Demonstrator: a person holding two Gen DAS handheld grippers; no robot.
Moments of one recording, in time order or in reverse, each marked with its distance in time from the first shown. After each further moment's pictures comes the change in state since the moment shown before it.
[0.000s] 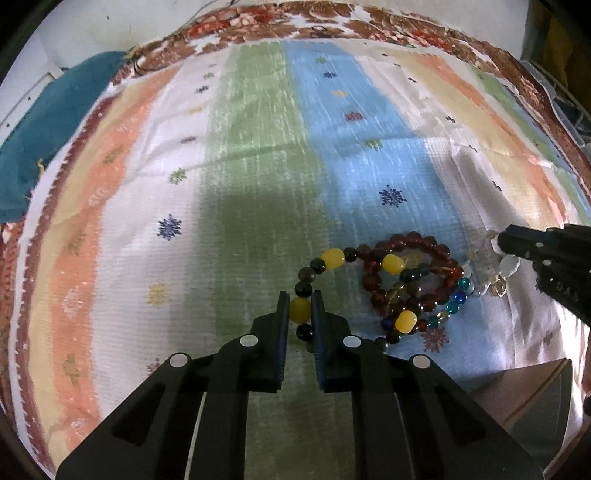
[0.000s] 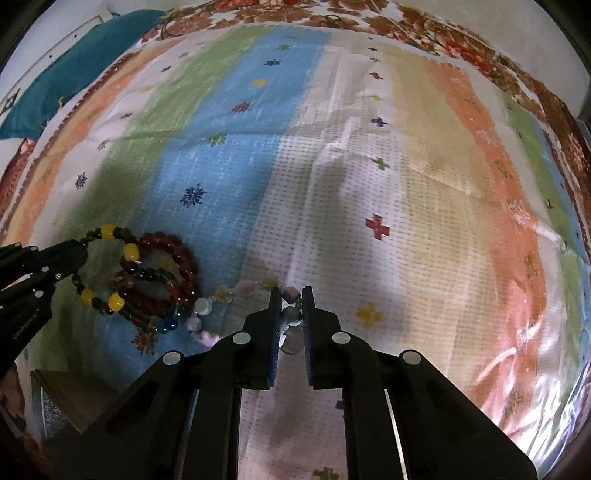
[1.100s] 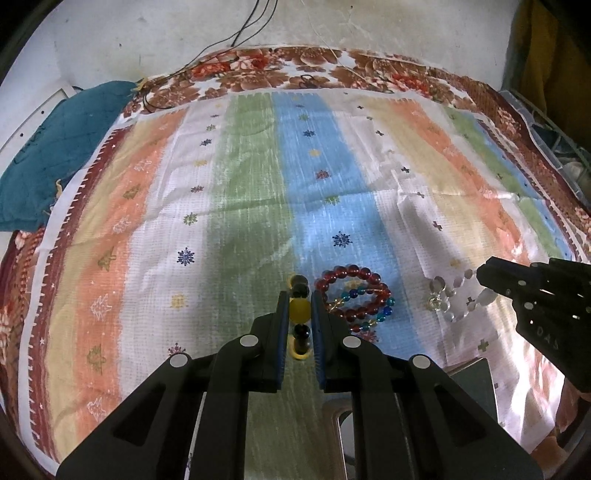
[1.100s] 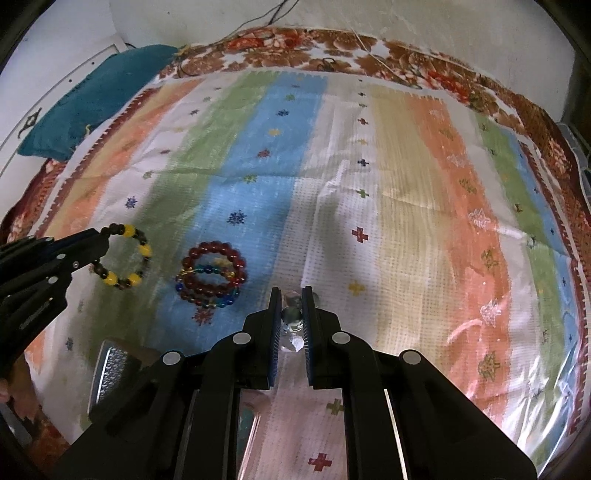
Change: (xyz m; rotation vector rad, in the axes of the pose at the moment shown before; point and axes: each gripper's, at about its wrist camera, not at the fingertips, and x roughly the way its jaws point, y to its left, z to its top) left arm -0.079 -0.015 0.001 -0.029 -0.126 -0.047; right arm -0.083 0.011 -0.021 0.014 -0.121 0.025
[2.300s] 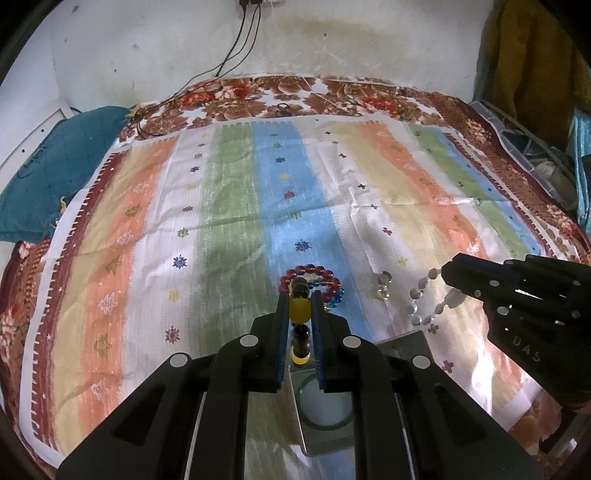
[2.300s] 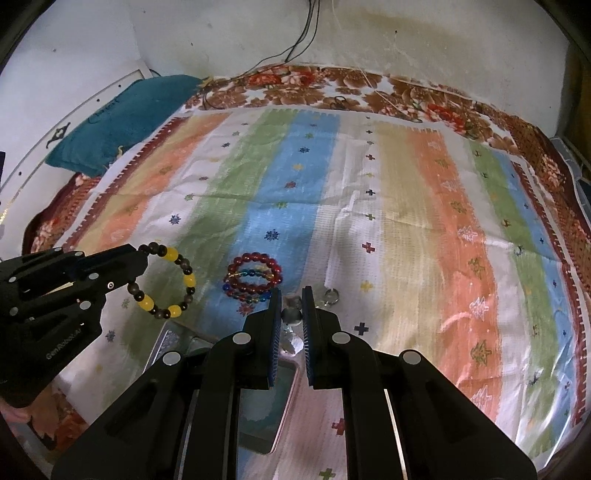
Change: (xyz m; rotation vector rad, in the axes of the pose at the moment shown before) left arm -0.068 -0.027 -0.026 0.034 -0.096 -0.053; right arm -0.070 0.017 -0.026 -0.006 -0.126 0.047
